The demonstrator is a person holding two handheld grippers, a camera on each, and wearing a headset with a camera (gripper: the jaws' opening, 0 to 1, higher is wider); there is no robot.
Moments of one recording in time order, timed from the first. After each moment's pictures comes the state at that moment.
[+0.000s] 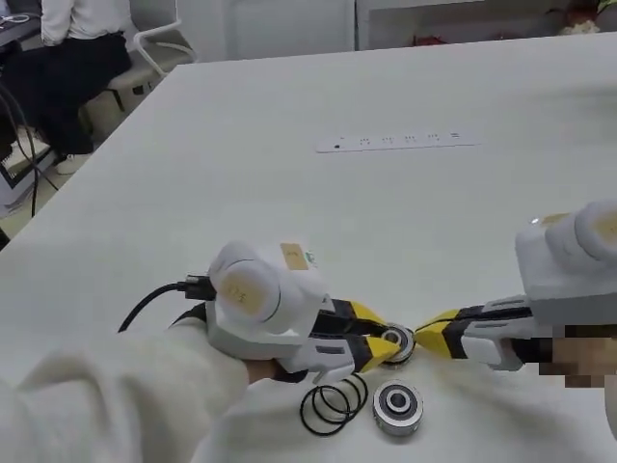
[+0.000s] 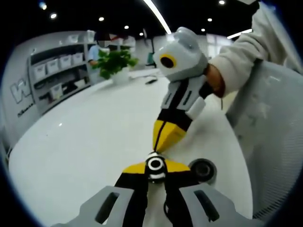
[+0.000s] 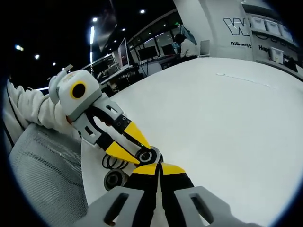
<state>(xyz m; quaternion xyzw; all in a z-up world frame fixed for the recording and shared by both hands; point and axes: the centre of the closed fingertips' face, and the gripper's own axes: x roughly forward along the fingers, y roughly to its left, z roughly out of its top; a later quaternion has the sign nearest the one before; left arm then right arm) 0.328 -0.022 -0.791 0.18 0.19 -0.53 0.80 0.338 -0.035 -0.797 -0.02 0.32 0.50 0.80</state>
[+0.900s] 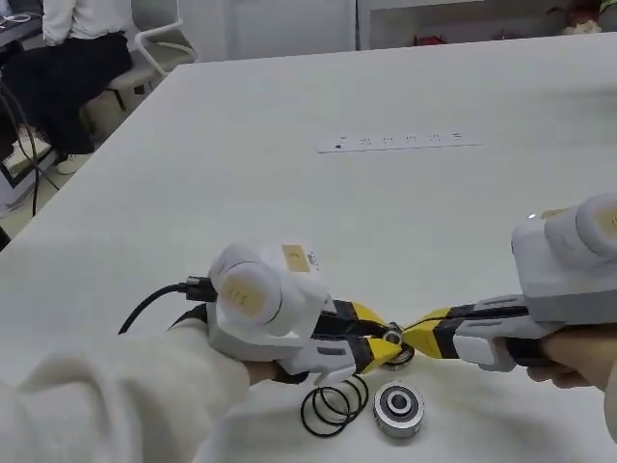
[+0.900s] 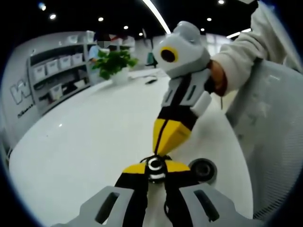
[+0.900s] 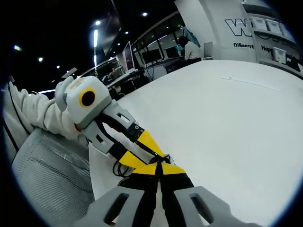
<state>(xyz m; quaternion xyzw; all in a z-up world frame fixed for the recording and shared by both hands) 0.329 -0.023 -0.793 0.18 0.19 -0.53 0.80 0.325 -0.015 -0.781 0.01 0.31 0.52 0.79</state>
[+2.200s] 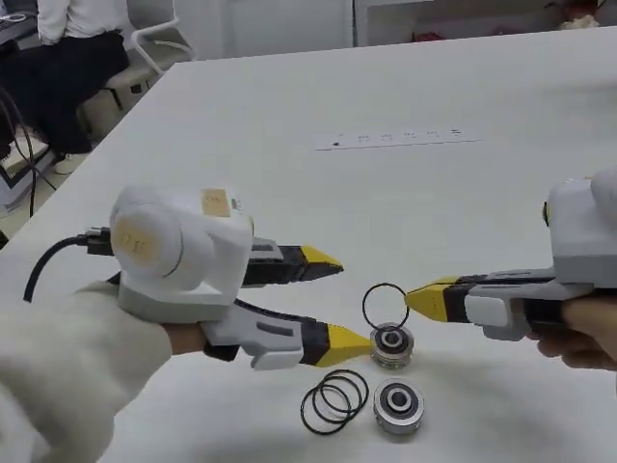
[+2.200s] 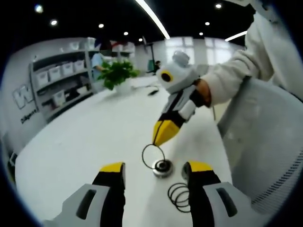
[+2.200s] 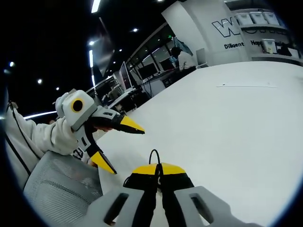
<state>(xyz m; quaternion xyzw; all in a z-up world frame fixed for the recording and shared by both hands) 0.317 0.017 -0.730 0.17 0.17 -0.53 0.81 0.339 -0.020 -0.747 0.09 0.30 0.51 0.81</state>
